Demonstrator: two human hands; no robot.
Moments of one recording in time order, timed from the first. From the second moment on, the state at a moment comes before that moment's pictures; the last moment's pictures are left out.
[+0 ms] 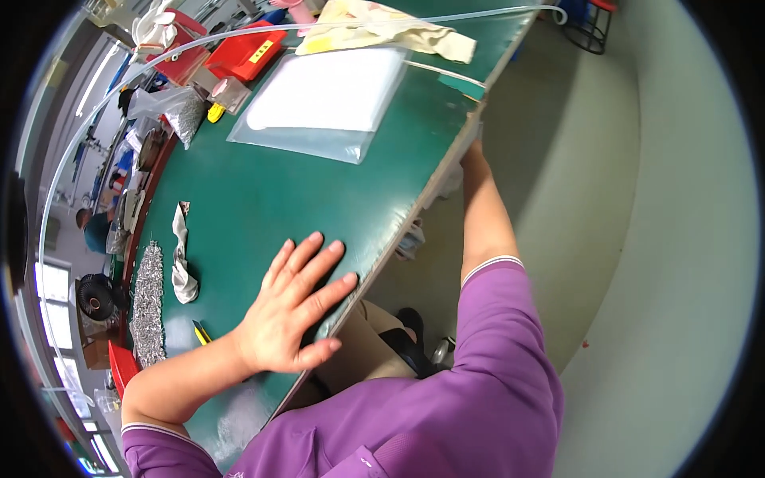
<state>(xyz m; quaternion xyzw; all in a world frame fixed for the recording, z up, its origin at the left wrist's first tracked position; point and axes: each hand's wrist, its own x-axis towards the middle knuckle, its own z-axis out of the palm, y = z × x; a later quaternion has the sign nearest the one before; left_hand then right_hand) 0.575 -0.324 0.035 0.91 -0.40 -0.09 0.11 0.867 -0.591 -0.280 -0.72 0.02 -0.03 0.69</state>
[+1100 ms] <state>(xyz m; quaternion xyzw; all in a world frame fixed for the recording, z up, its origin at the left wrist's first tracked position) 0.571 -0.314 0.034 0.90 -0.38 -0.08 0.19 0.913 -0.505 -0.242 -0.83 -0.14 0.20 0.50</state>
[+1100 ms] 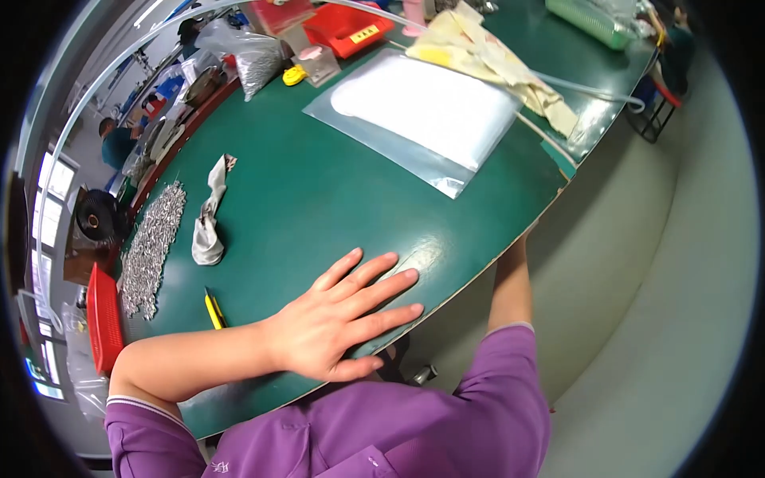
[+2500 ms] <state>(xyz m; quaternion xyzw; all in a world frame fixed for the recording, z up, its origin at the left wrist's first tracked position) 0.578 -0.323 0.027 0.91 -0.38 -0.11 0.14 0.773 -0.554 -0.459 -0.59 0.46 -0.06 0.66</state>
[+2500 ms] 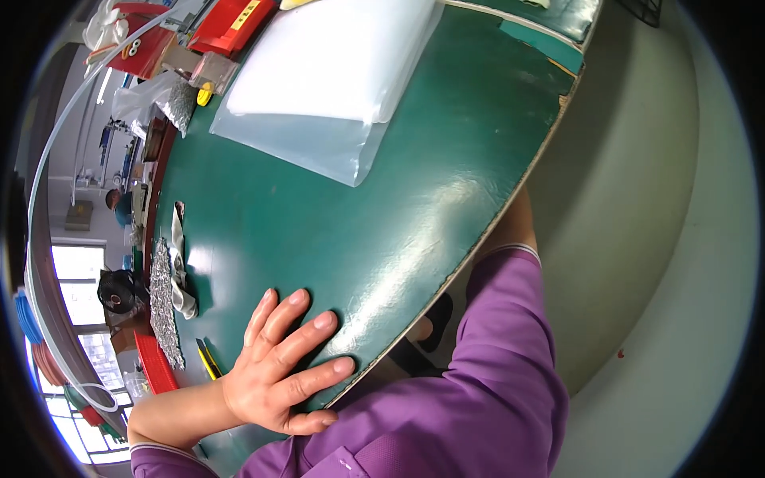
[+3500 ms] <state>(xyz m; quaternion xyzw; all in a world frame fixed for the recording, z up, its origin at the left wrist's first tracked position) 0.567 -0.300 0.032 0.88 -0.40 -0.04 0.26 0.661 -0.732 -0.094 -0.48 0.18 -0.40 0.76</state>
